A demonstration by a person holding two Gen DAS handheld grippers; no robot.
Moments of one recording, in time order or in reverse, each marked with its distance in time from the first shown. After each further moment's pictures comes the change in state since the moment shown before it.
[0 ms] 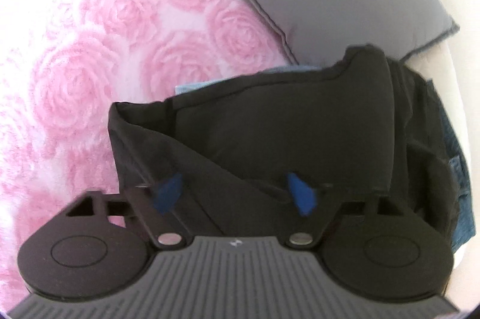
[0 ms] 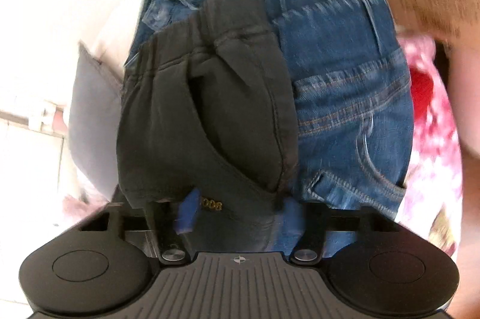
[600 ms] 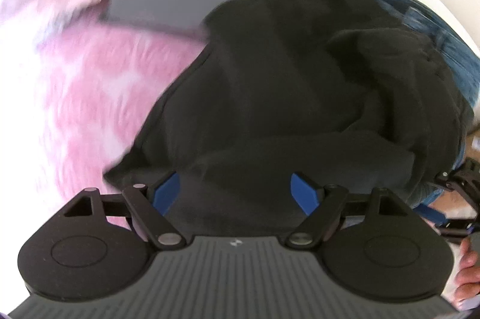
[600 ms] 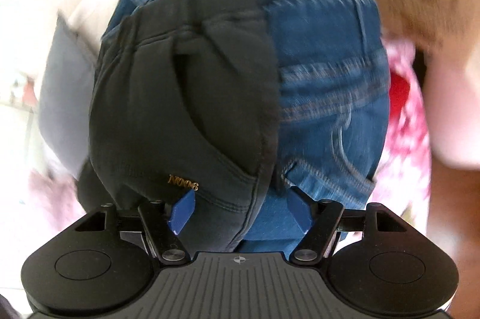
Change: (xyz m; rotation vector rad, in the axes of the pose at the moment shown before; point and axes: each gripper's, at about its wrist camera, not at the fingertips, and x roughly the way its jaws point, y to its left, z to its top) left arm -0.044 -0.093 -0.038 0.578 0.069 0.171; right arm 0.005 -0.005 0.006 0.065 0.085 -0.051
